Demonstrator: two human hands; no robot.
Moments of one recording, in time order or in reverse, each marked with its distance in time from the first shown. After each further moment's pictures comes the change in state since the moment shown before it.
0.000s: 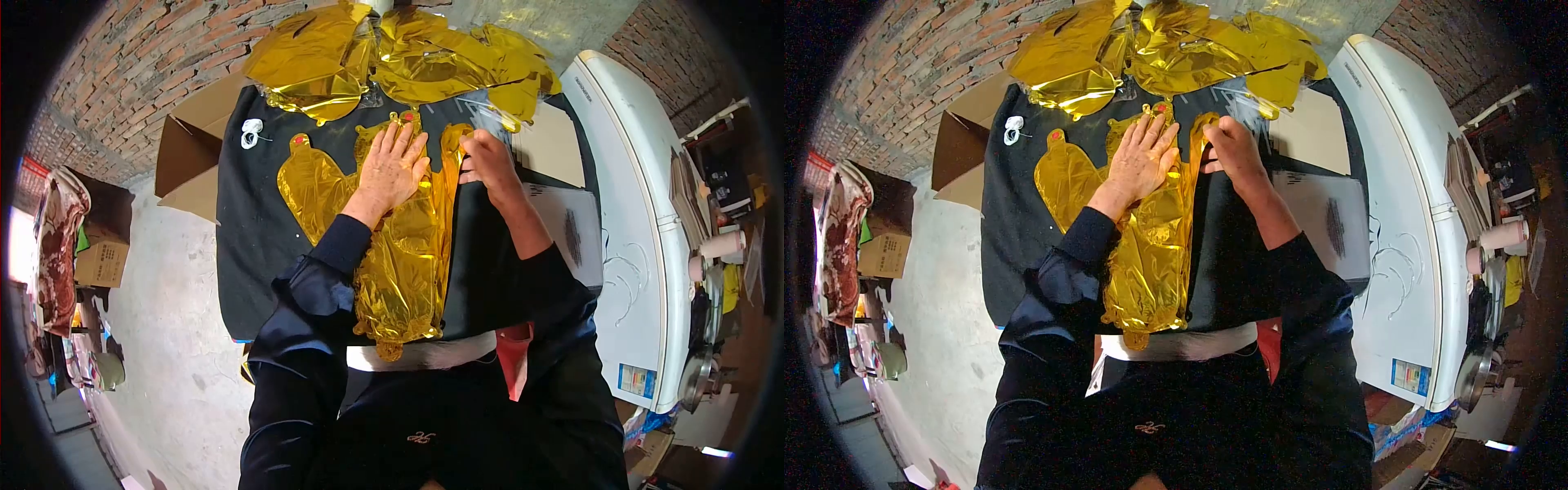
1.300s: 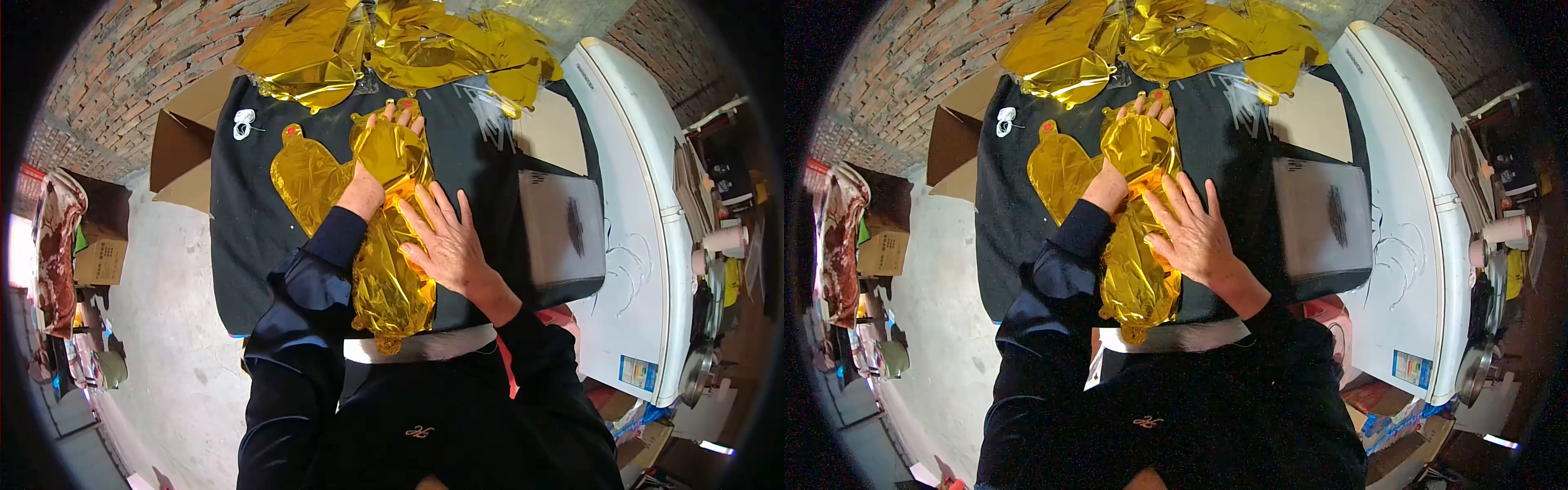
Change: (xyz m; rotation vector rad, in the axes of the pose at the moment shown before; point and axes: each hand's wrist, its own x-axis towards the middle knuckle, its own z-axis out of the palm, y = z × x) left_hand 0.007 -0.001 -0.008 0.148 -0.153 0.036; right_hand -0.122 0.061 0.050 -1.127 -0.133 -0.723
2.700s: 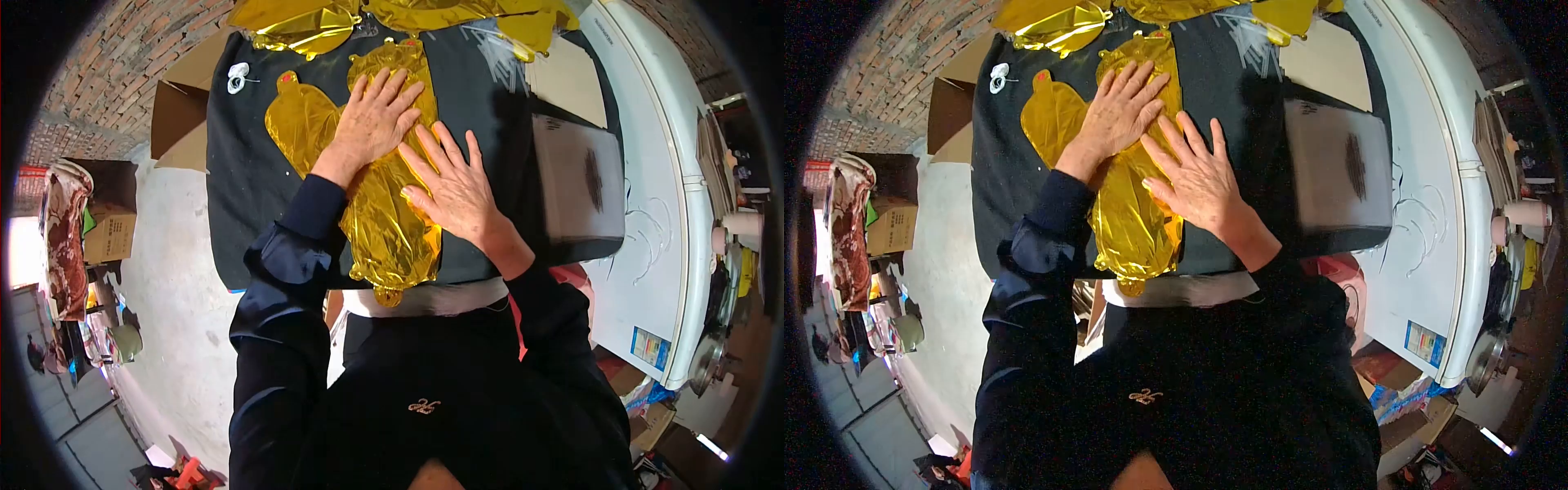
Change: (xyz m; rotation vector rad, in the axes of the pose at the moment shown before) left_hand -0.048 -0.005 -0.012 -0.130 0.092 0.091; right_hand -0.004 0.004 0.009 -0.051 -0.044 0.011
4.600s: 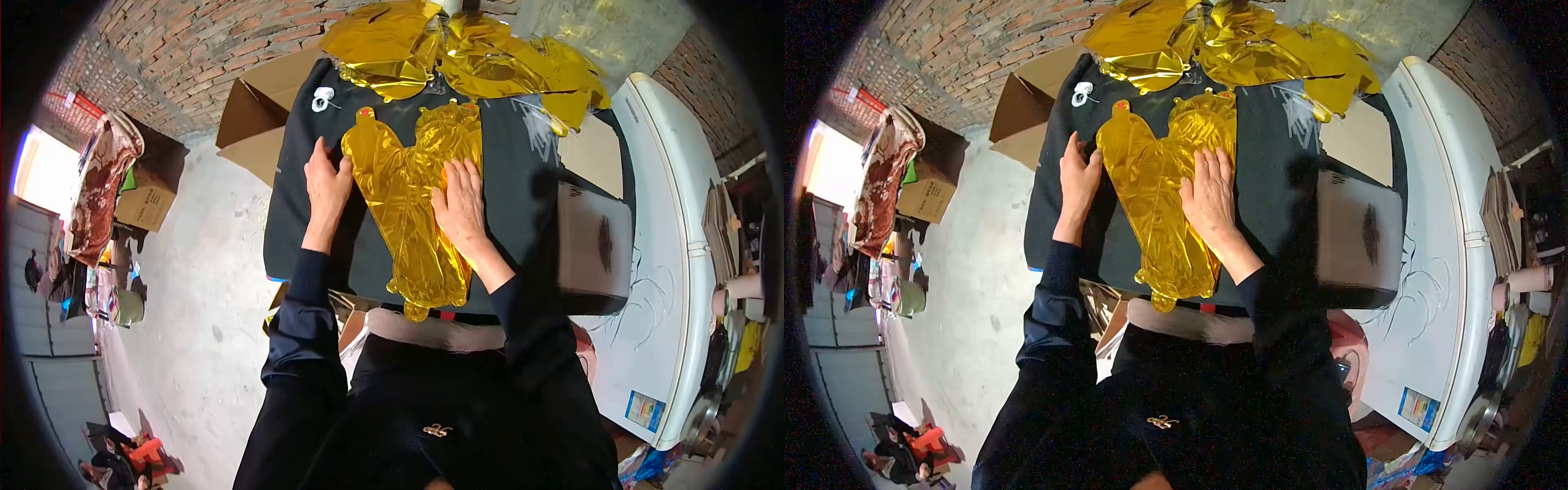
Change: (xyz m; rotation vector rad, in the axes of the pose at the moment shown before) left_hand -0.109 -0.055 -0.088 -0.285 0.333 -0.984; right_hand 0.058 -0.026 0.031 0.331 0.203 0.194
